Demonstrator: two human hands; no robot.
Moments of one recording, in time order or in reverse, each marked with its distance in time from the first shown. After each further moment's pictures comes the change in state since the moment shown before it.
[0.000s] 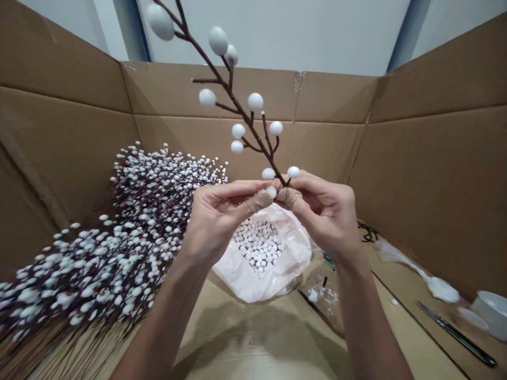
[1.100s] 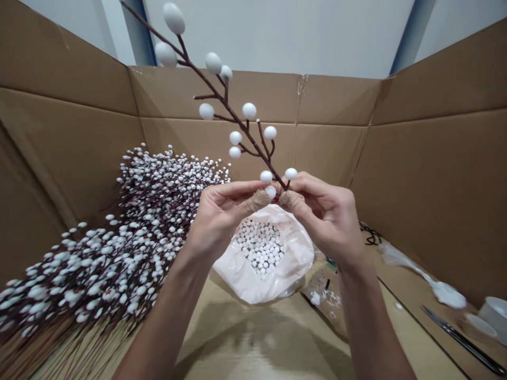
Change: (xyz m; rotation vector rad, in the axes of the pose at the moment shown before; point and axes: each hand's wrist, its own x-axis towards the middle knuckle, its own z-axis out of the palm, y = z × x) left_hand 0.003 0.001 -0.003 -0.098 -0.007 -0.109; right_hand 0.000 -0.011 0.002 -0.030 -0.041 0.055
